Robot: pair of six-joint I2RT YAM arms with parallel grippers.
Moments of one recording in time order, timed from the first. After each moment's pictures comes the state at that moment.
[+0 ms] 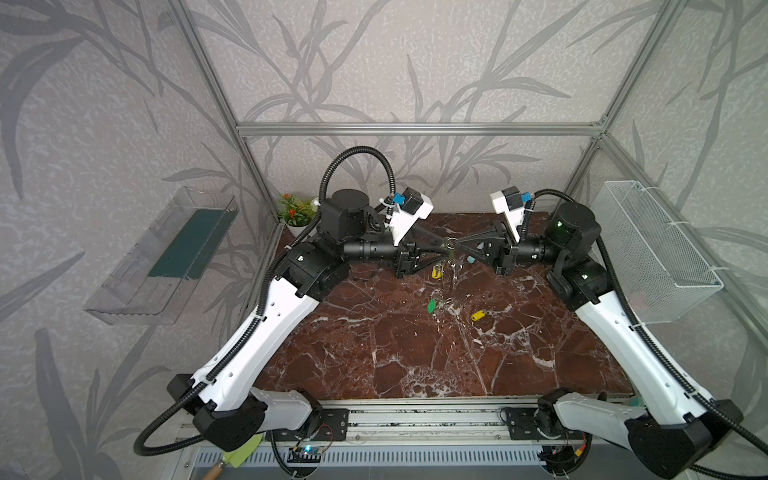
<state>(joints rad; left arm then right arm) -0.62 1.34 1.67 -0.60 0.80 0.02 0.38 1.19 1.31 -0.07 -1.11 0.39</state>
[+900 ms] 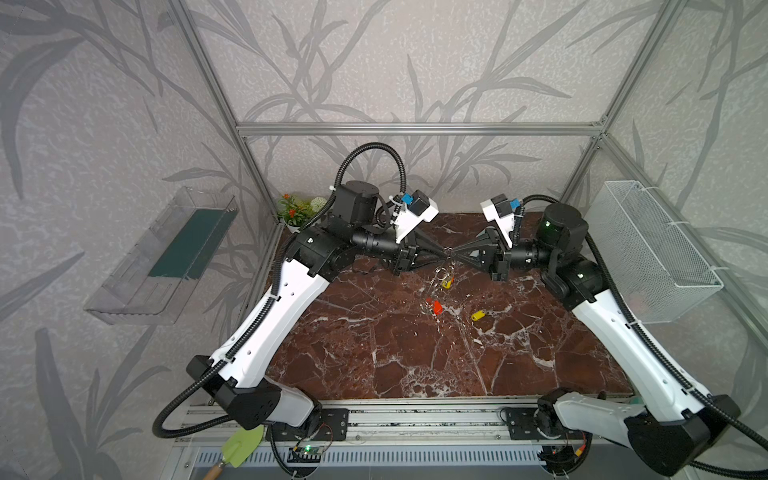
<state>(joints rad) -0.58 1.45 1.79 -0.77 0.95 0.15 0.41 1.20 1.31 -0.19 -1.13 0.31</state>
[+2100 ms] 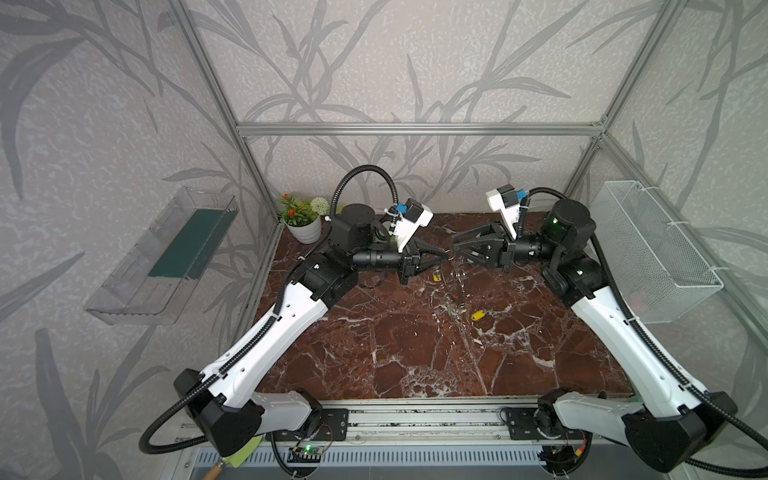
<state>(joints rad) -0.63 1.28 1.44 -0.31 0.80 -0.21 0.37 1.22 1.32 -0.02 -1.14 0.48</state>
